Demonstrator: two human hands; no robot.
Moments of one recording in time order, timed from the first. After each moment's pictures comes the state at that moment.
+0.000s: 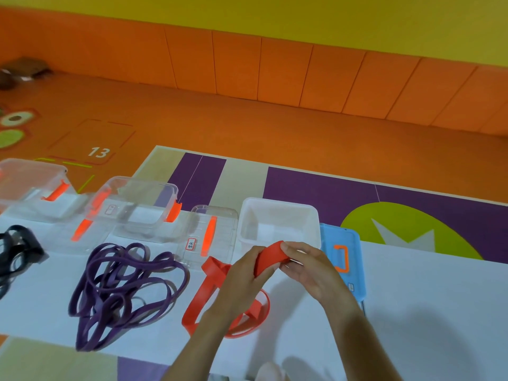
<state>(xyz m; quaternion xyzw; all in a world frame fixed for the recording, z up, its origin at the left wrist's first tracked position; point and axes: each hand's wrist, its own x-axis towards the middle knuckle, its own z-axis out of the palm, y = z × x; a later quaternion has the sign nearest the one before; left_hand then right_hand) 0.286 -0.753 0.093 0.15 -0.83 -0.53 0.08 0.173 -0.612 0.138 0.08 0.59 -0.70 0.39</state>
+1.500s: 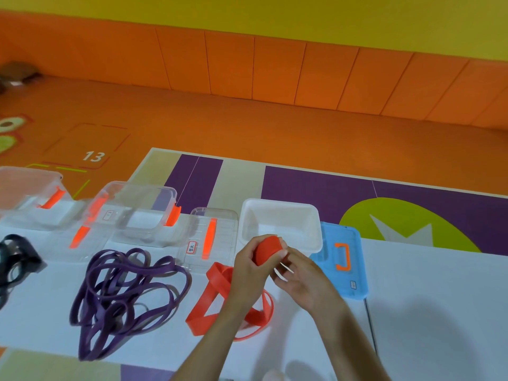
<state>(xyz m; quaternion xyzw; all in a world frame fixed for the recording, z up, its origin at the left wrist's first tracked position) 0.270 -0.743 0.125 0.22 -0.66 -0.70 0.18 0.206 -0.635 0.154 0.18 0.47 -0.77 0.39</state>
